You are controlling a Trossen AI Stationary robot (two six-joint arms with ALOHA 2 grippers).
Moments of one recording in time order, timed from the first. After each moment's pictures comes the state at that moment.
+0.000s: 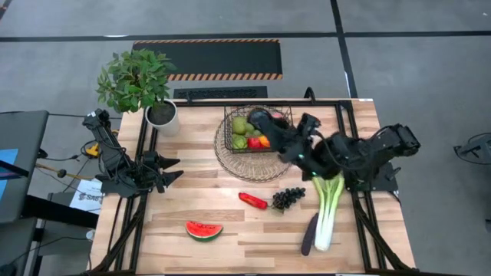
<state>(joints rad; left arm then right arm) -0.95 0.21 0.16 -0.51 -1.24 -1.10 0.31 1.56 1.40 1.02 0.70 0.37</state>
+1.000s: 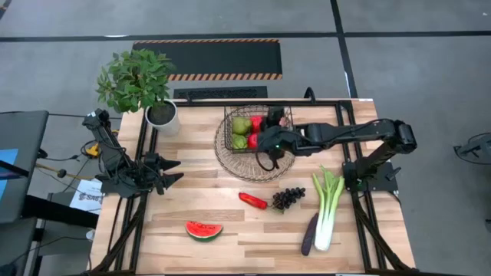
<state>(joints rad) -0.95 0.21 0.16 -0.51 -1.18 -1.10 0.01 1.56 1.40 -0.63 0.73 -0.57</state>
